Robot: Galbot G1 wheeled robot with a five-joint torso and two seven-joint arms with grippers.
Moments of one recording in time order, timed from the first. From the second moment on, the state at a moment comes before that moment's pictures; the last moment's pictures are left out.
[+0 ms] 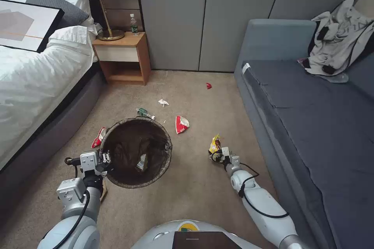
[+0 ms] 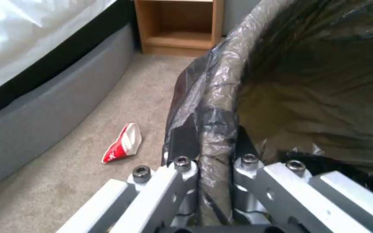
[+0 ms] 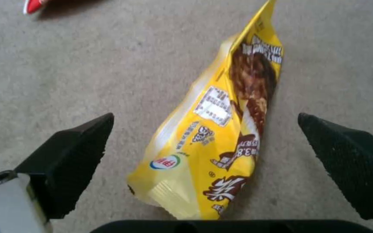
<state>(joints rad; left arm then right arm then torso) 1.86 -1.39 -0.66 -2.50 -0.32 0.40 -0.31 -0.97 1.25 0.17 1.03 0.41 0.00 -0.05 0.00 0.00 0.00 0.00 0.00</state>
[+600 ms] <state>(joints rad) 1.85 -1.39 -0.66 -2.50 -0.32 0.40 -0.30 -0.90 1.30 0.16 0.88 0.39 0.02 -0.06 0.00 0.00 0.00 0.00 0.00</state>
